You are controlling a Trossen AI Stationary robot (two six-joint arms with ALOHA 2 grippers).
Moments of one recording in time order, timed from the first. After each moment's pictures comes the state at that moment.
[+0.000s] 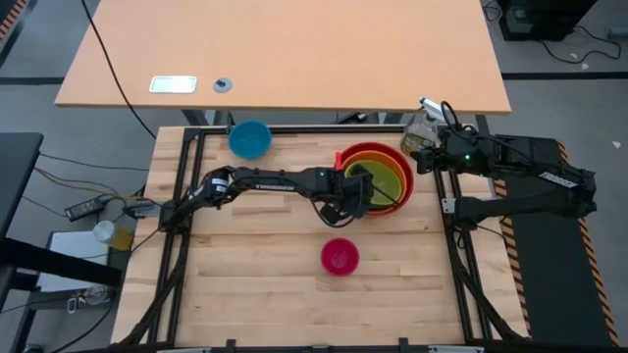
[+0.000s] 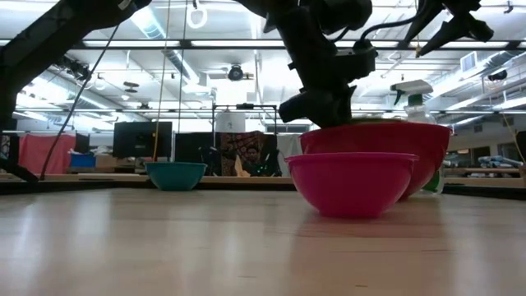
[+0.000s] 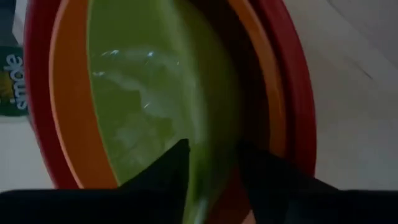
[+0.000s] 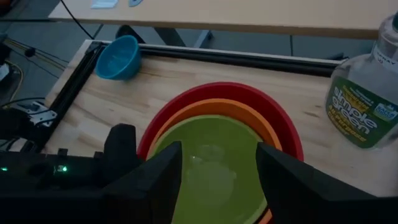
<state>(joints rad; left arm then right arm) 0.04 2.31 2.13 -0.81 -0.31 0.91 -0.21 0.79 1.12 -1.08 0.40 0.92</state>
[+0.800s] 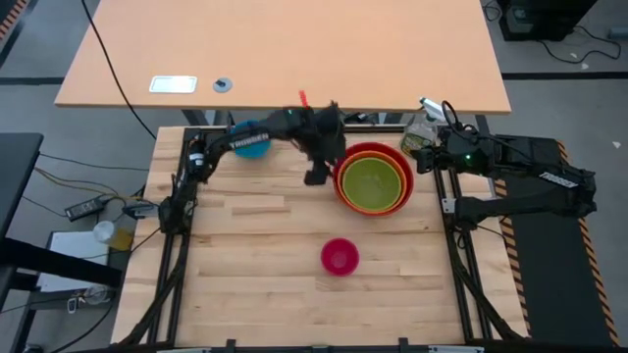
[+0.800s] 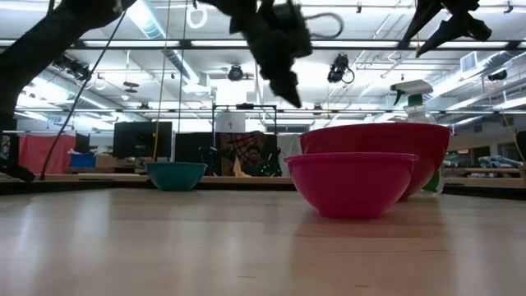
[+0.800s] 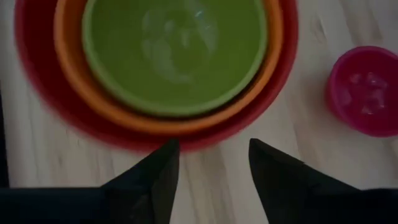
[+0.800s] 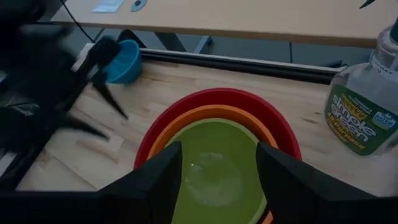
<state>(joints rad) 0.34 2.14 2.15 -1.11 0.30 0.48 -0.20 0.79 1.12 -1.07 0.42 0.90</state>
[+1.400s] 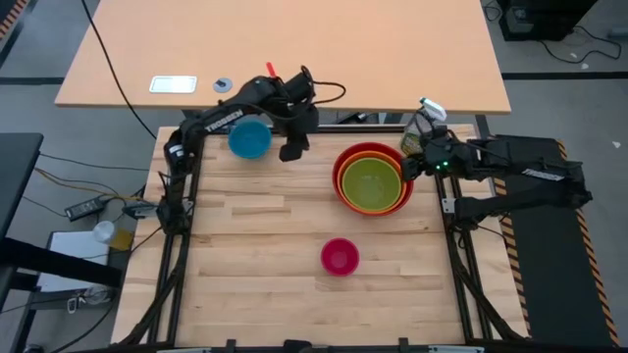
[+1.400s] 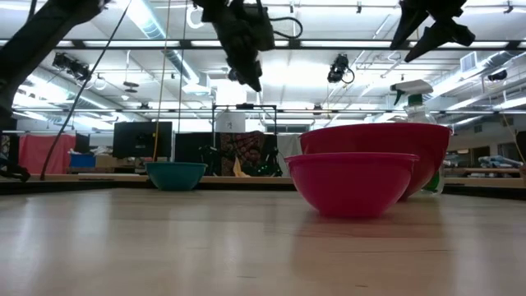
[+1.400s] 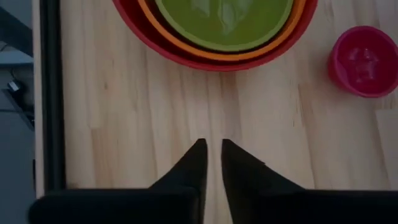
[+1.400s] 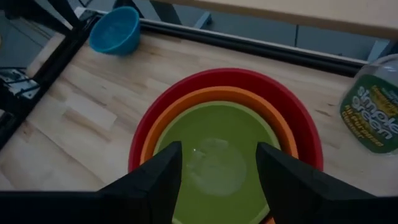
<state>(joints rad) 0.52 2.01 2.15 -1.31 0.32 0.55 -0.13 0.91 1.12 -1.05 0.42 0.89</state>
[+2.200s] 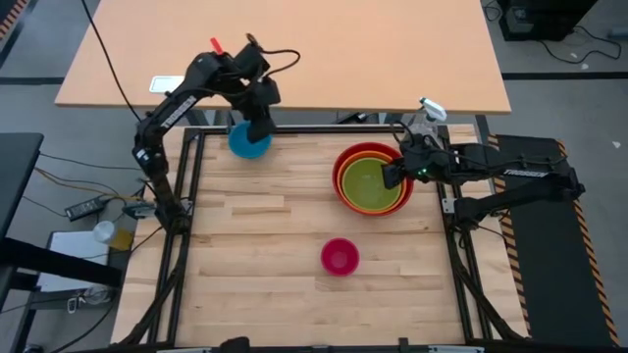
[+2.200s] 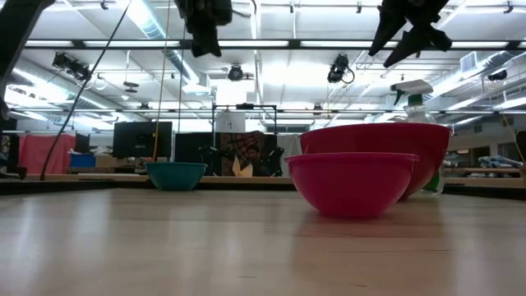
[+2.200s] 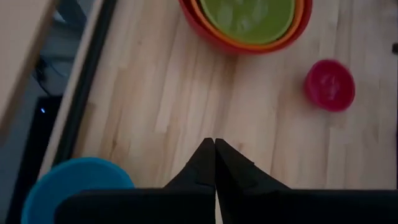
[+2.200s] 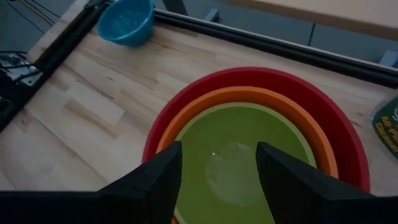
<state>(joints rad) 0.69 1.77 2.15 -1.50 0.37 0.37 -0.08 1.04 1.12 -0.94 0.44 0.88</state>
